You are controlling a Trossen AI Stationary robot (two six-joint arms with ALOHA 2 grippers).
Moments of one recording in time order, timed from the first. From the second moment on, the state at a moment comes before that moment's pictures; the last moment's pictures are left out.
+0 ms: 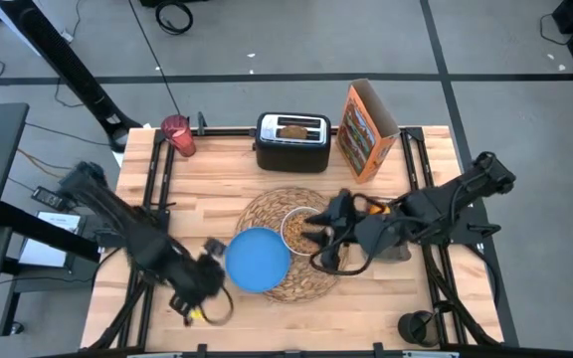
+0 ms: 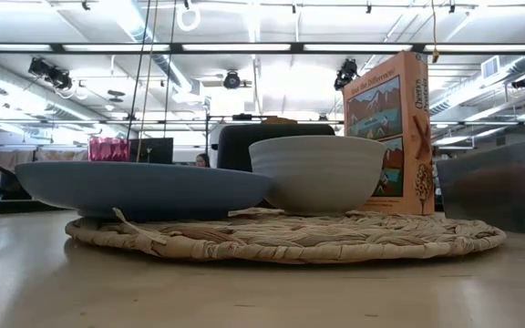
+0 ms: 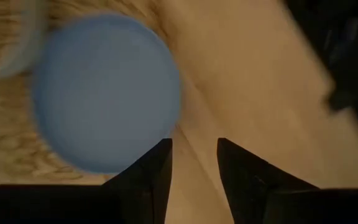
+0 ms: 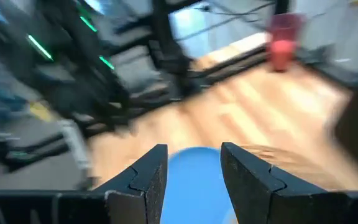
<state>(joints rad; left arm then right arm) -0.69 1.44 1.32 -1.05 -0.20 -0.14 0.48 1.53 1.64 -0.64 0.62 0.62</state>
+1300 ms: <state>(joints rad) -0.30 1.00 1.34 -0.65 -0.45 -0.37 -0.46 1.86 2.28 -1.00 -0.12 -0.25</state>
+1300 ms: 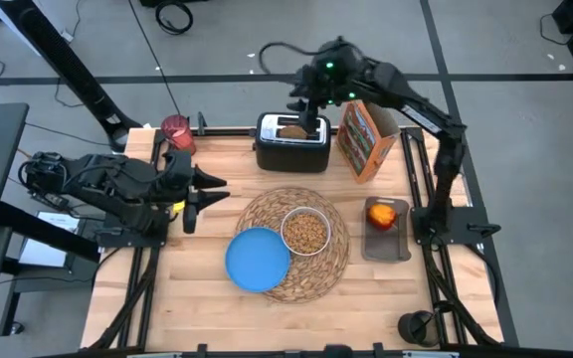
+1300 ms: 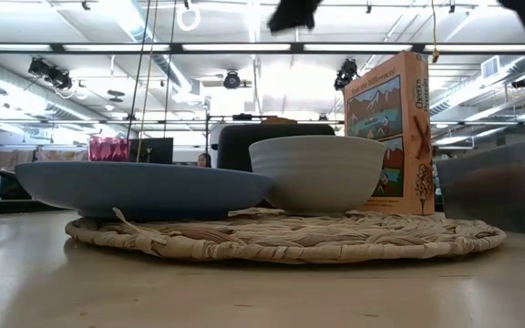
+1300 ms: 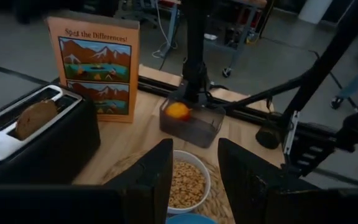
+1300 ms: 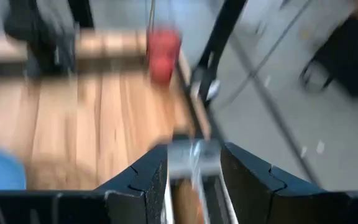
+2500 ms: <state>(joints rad) -0.27 1.00 1.34 -0.69 -0.43 -0.36 -0.54 2.15 2.27 -1.26 -0.08 -0.37</state>
